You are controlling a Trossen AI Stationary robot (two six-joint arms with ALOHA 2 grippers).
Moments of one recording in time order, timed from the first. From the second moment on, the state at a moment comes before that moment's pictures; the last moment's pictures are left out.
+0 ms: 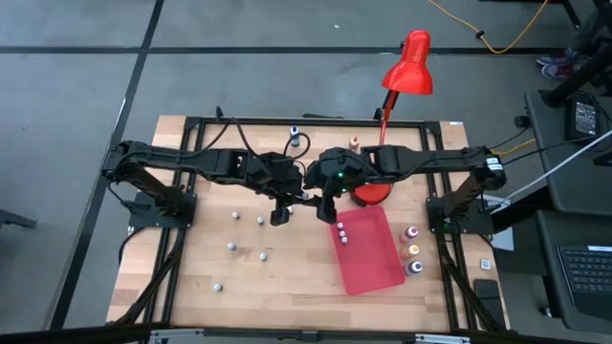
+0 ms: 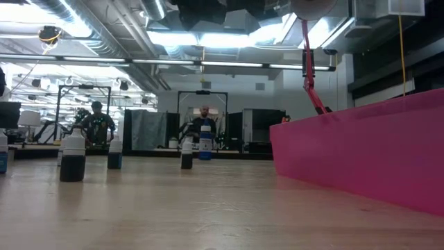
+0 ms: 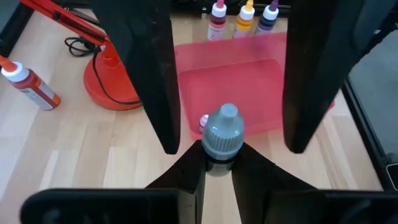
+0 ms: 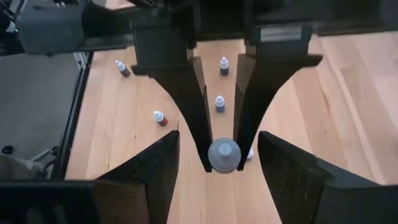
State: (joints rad) left arm -0.02 1.47 1.32 -0.54 0.03 -0.07; right arm 0.06 1.69 1.67 -0.70 -0.04 0.18
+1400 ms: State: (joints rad) left arm -0.02 1.47 1.32 -0.55 -0.02 -0.10; right arm 0.06 1.65 1.67 -0.78 -0.02 0.17
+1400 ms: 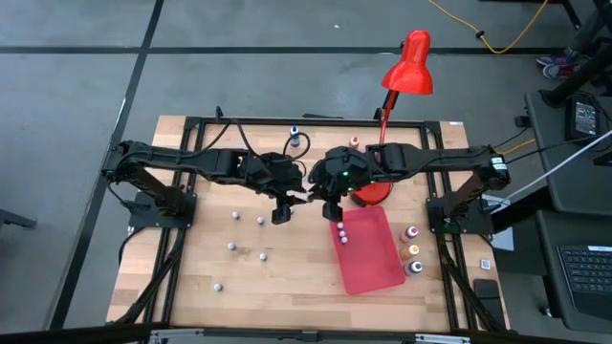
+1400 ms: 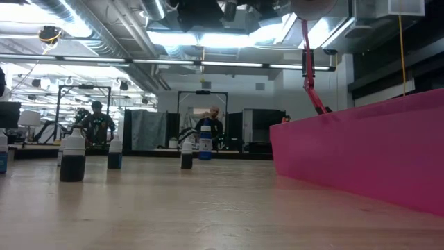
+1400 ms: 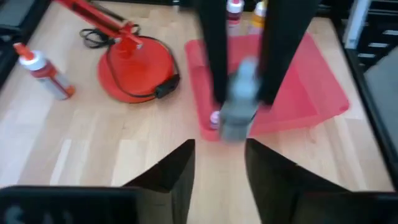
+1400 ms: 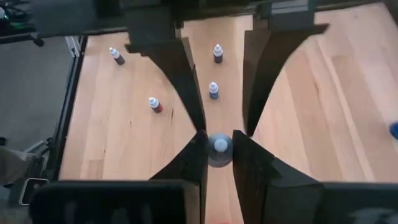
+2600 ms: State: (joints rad) left arm 0.16 1.47 1.32 -0.44 0.03 -0.17; right arm 0.48 1.39 1.03 -0.50 0.24 0.39
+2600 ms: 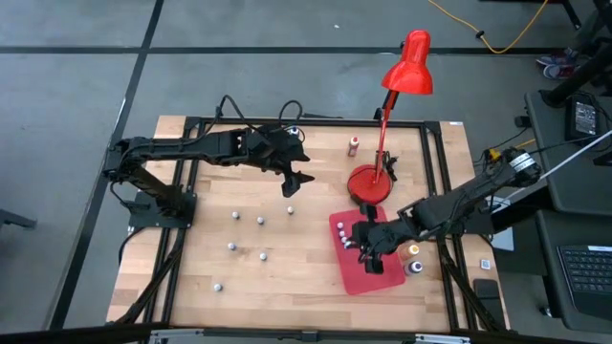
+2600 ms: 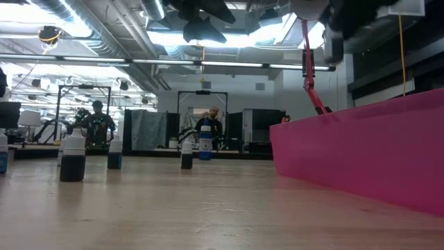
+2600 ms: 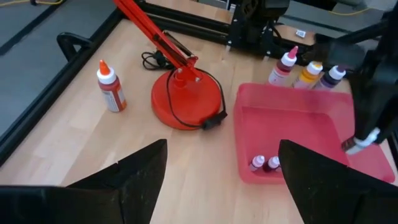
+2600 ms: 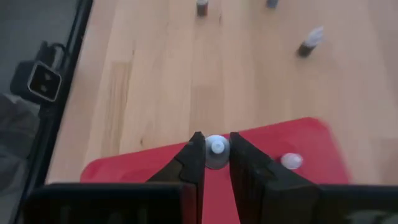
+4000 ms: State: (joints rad) left arm 0.16 1.47 1.32 -0.45 0.02 -0.17; right arm 0.47 1.59 0.78 -0.11 0.22 0.31
